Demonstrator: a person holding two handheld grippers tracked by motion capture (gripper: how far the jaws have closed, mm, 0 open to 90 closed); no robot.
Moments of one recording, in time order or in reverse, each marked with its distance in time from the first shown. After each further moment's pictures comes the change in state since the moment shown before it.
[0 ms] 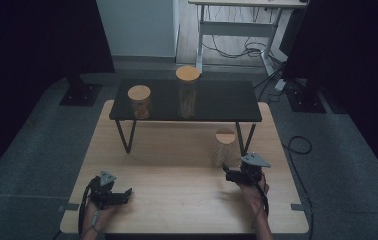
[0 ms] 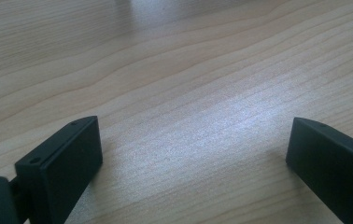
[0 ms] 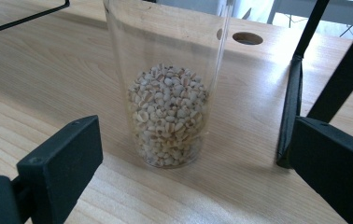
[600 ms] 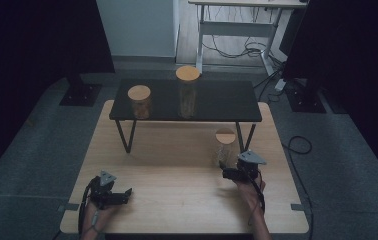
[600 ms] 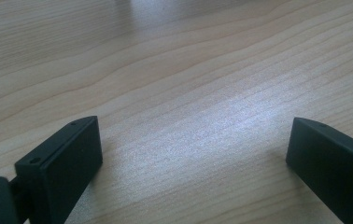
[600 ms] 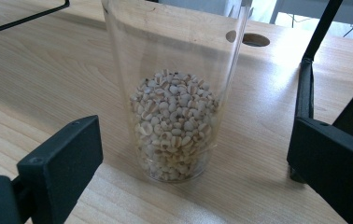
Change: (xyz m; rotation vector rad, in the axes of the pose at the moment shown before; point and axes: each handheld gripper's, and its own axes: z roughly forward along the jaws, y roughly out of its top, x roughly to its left) left arm 0.000 0.000 0.000 0.000 0.000 0.000; right arm 0.003 0.003 0.013 0.001 0.005 -0.001
